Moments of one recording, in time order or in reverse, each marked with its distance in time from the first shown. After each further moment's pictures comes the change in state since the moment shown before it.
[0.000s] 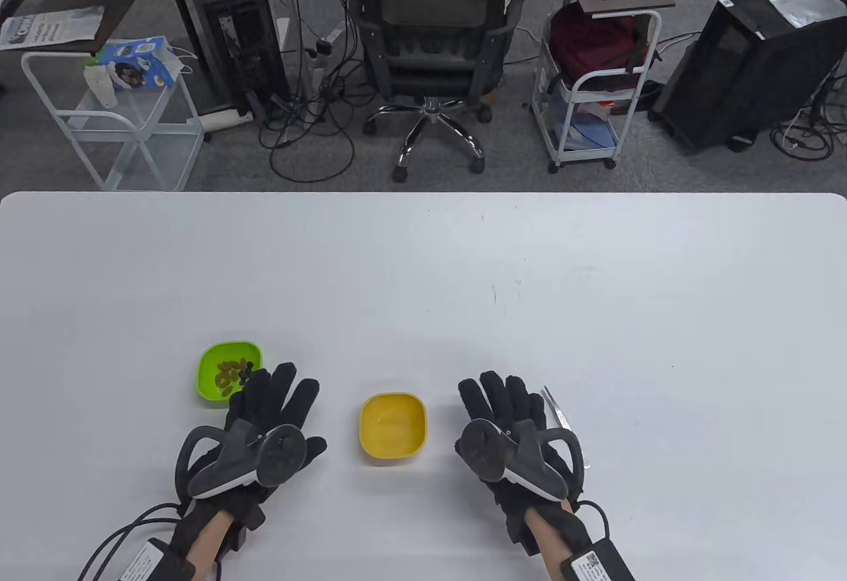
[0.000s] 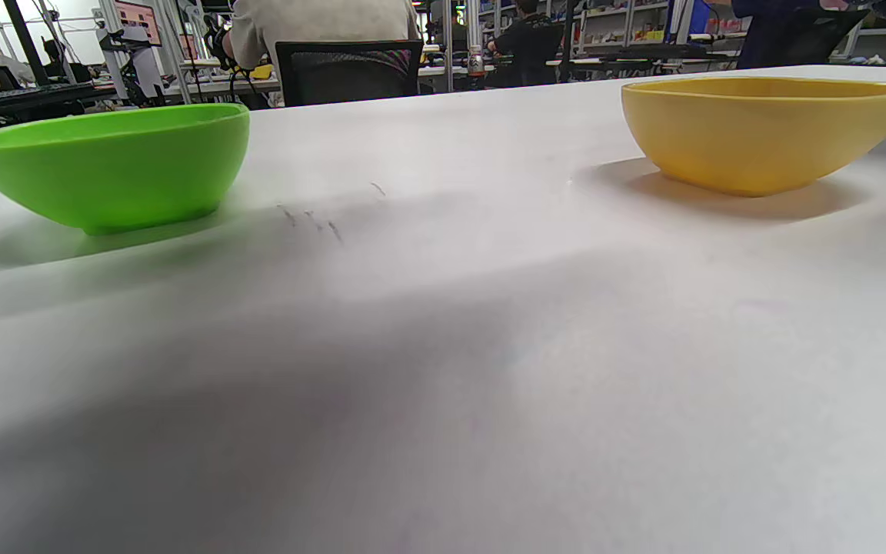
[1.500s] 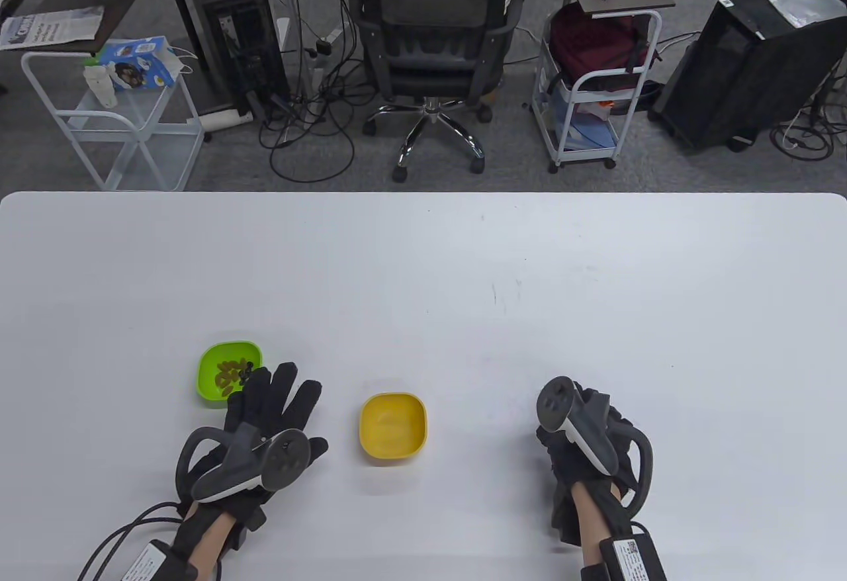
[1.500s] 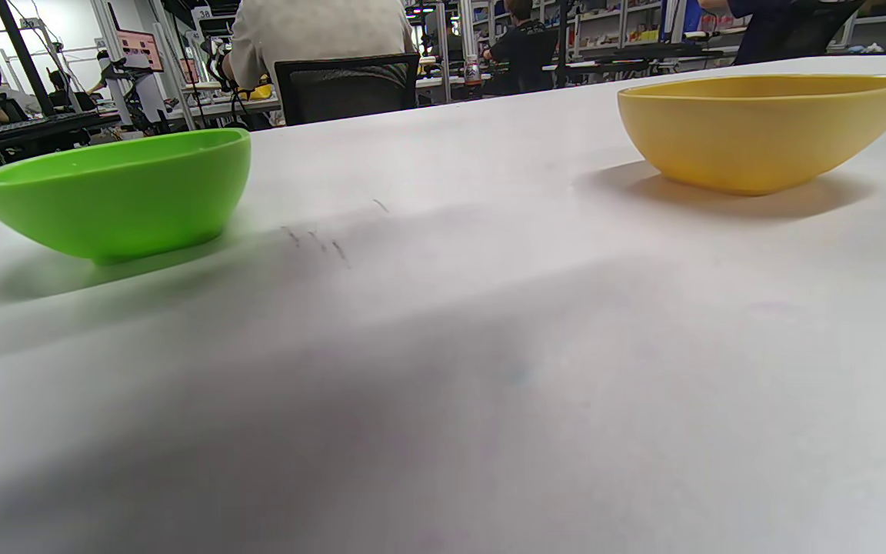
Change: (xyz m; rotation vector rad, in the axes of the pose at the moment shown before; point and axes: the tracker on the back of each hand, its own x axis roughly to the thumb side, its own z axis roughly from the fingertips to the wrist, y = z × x) left_hand 0.005 0.000 0.001 0.018 0.001 -0.044; right_hand -0.097 0.007 -0.005 0.192 0.591 -0.009
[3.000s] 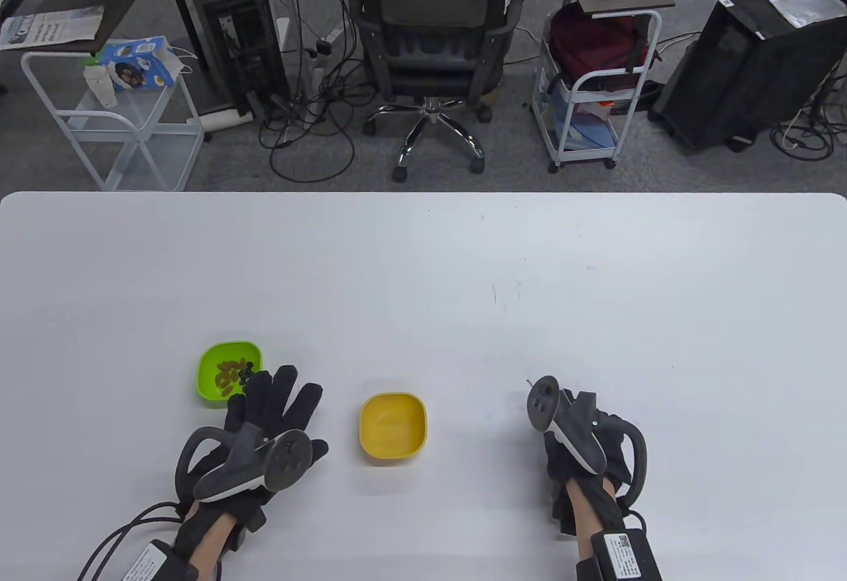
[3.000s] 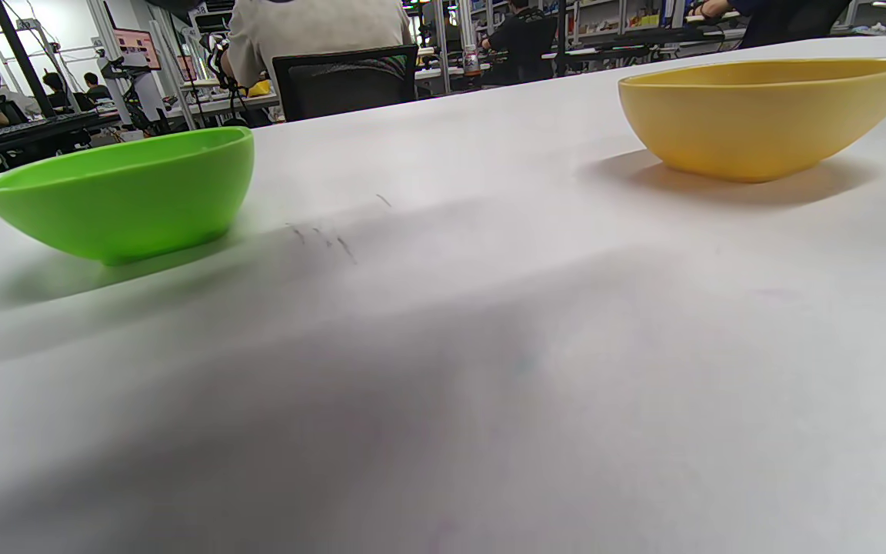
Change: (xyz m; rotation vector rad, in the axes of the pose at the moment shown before) left_hand 0.002 0.001 0.000 -0.017 0.001 -0.023; right_hand 0.013 -0.011 0.006 -0.158 -0.060 0.054
